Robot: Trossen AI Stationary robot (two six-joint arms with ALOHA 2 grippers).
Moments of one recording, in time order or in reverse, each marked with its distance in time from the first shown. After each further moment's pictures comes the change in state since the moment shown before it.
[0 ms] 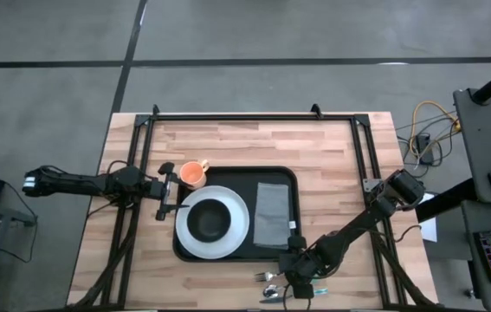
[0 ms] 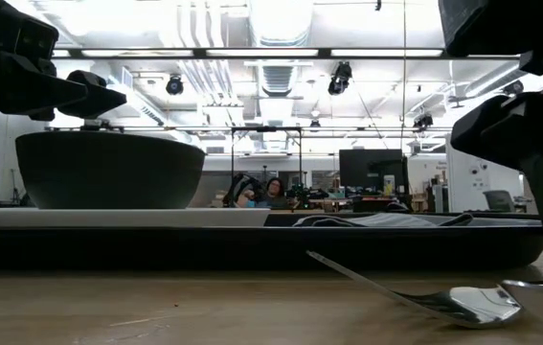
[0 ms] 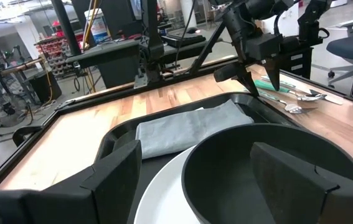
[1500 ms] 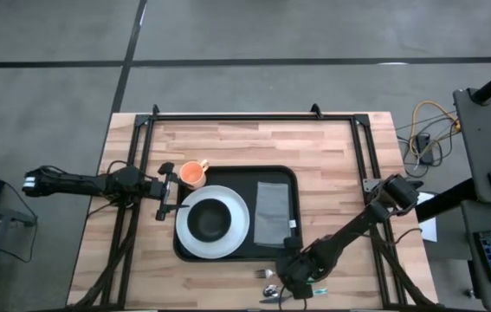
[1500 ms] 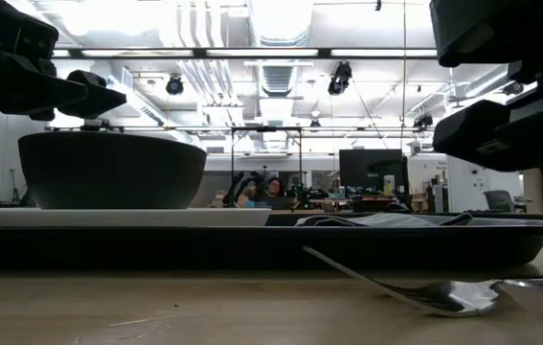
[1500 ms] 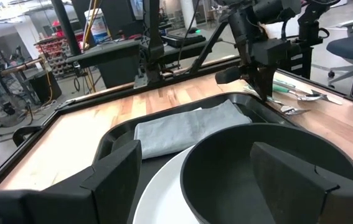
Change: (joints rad) left arm 0.001 0.000 0.000 0.000 0.000 0.000; right arm 0.003 0.072 0.081 -0.092 0.000 -0.106
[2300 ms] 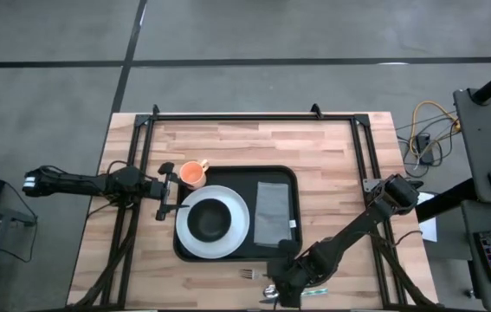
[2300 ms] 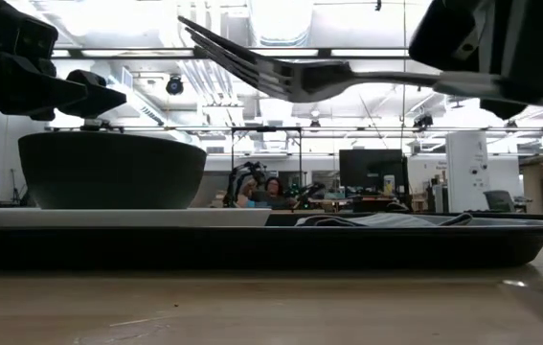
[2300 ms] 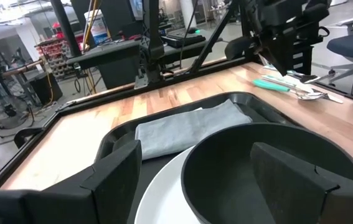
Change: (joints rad) left arm 0.000 0.000 0.001 0.001 0.000 0.011; right arm -0.001 -0.006 0.225 -0.106 0.107 0.176
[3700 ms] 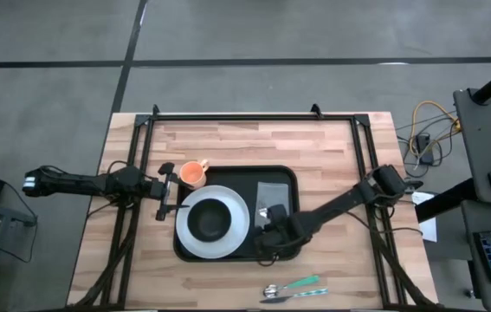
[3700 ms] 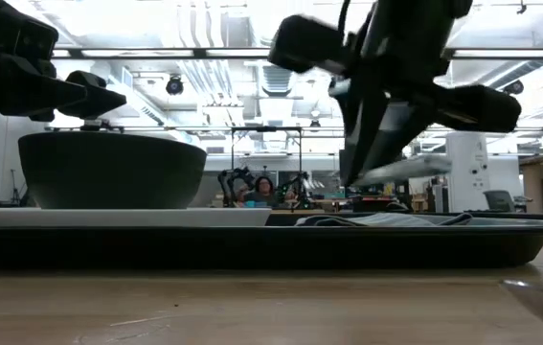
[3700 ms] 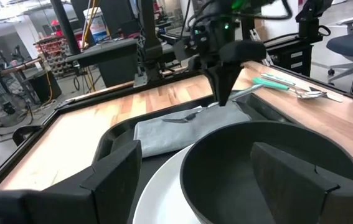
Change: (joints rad) left arm 0.000 0.000 0.001 -0.008 0.000 -0.004; right arm -0.249 0.024 -0.010 -0.193 0.148 1.055
